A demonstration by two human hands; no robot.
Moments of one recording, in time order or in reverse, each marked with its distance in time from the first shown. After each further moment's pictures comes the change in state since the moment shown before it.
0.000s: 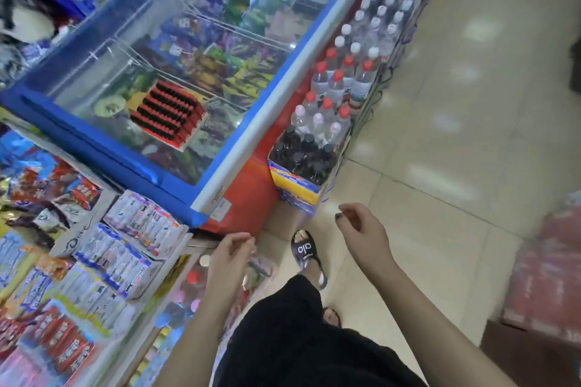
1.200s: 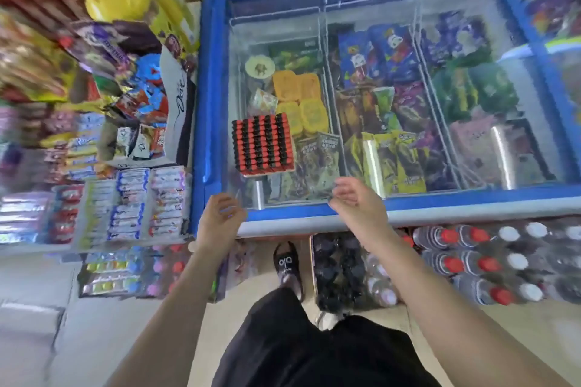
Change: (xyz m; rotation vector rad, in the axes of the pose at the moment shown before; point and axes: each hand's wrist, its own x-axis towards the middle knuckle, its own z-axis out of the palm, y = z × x) left_hand 0.160 0.156 0.016 -0.340 0.795 -0.280; right_hand 0.332 -0.252 0.145 -0.536 -0.988 -0.346
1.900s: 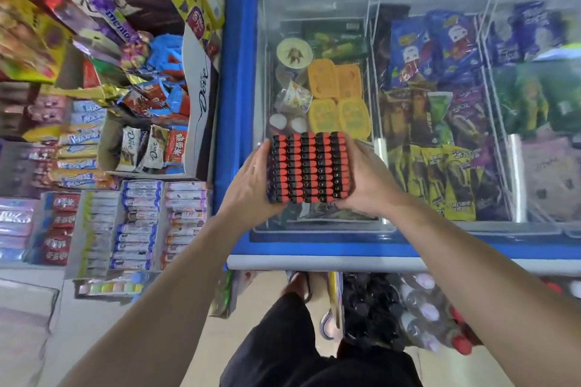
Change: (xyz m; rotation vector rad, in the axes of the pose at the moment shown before) left_hand 0.155 0.029 -0.006 0.566 -0.278 0.580; right_hand 0.179 -0.039 0.069 -0.705 -0.203 -0.376
